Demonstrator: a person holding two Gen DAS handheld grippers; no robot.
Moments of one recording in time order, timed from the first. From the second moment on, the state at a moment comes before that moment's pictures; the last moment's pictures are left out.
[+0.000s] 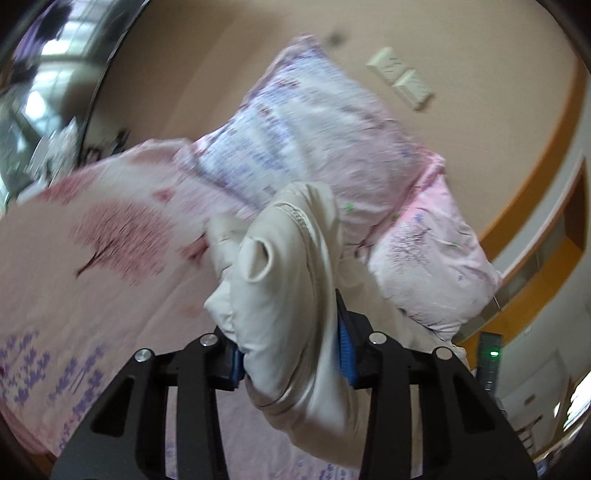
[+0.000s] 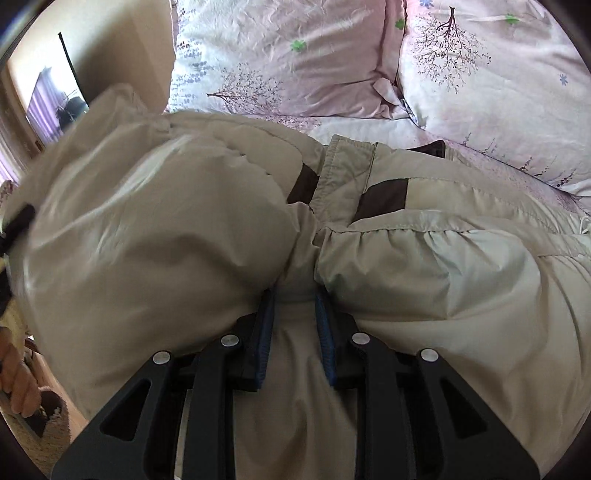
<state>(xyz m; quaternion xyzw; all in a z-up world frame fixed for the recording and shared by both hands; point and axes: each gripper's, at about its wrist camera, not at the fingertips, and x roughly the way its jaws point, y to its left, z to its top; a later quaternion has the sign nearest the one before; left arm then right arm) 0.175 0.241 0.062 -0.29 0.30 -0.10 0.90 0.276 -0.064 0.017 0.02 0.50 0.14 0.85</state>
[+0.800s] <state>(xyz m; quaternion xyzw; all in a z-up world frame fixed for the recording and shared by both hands) 0.166 0.142 0.126 -0.20 0.23 -0.23 0.92 0.285 -0.057 0.009 0.05 0.52 0.15 0.84</state>
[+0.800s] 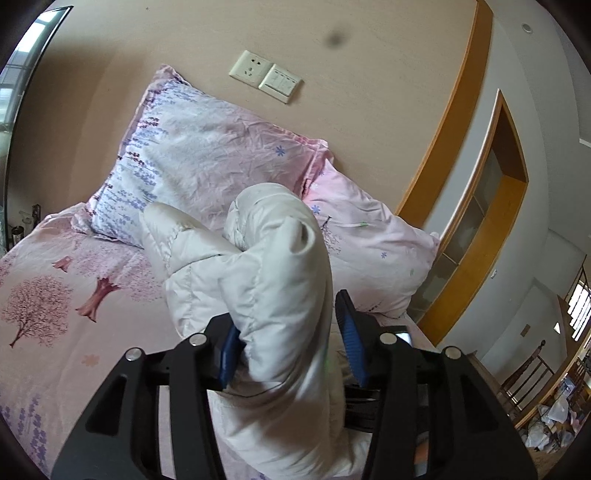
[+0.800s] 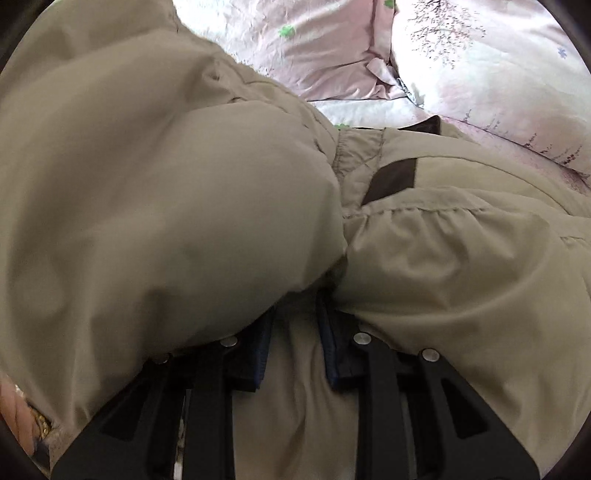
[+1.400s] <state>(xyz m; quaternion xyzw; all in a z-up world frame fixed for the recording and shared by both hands) 0.158 0.080 0.138 -0.18 0.22 -0.29 0.92 0.283 -0.098 0.037 0.15 0.50 0.19 0.83</state>
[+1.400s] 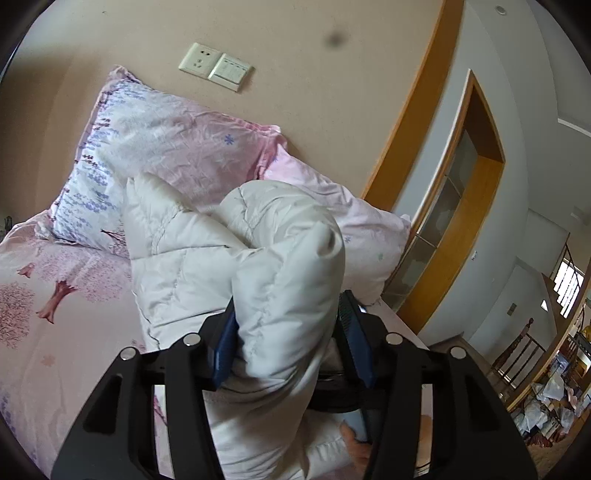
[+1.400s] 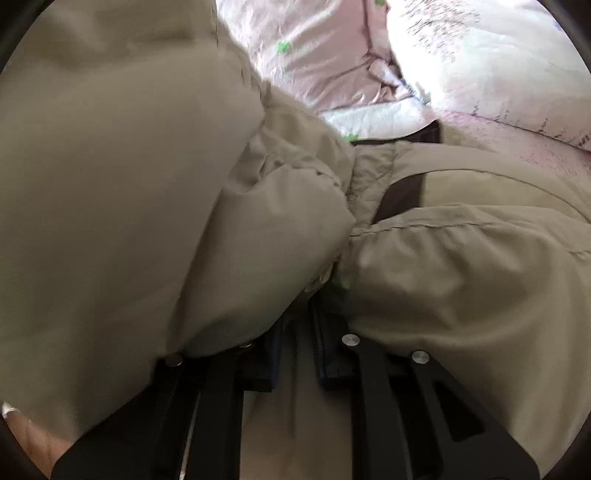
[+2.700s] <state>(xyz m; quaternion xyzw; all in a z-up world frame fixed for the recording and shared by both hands) 0.150 -0.180 0.075 0.01 0.29 -0.49 0.82 0.235 -0.306 0.111 0.24 0.42 0.20 0.85</state>
